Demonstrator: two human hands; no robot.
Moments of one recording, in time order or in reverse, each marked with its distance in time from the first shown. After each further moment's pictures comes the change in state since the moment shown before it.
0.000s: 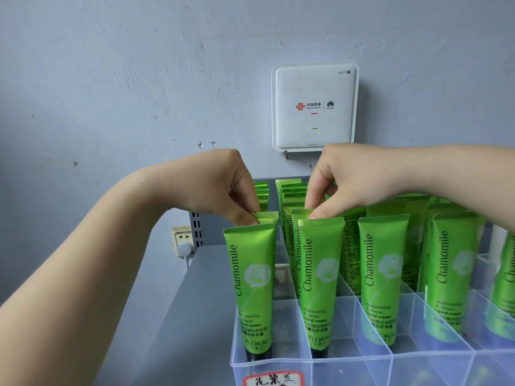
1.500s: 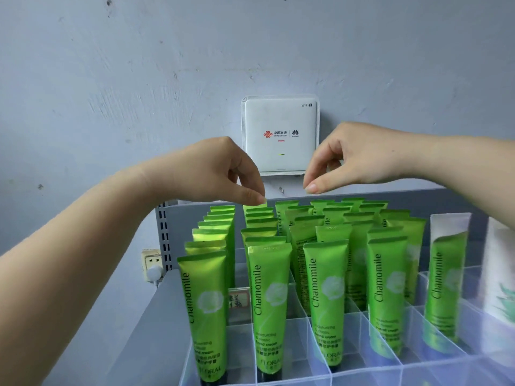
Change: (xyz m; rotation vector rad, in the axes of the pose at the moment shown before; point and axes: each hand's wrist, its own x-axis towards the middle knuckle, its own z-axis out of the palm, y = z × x) left_hand 0.029 0.047 -0.017 0.066 0.159 0.050; right_hand -0.039 0.022 -0.052 -0.023 0.221 0.076
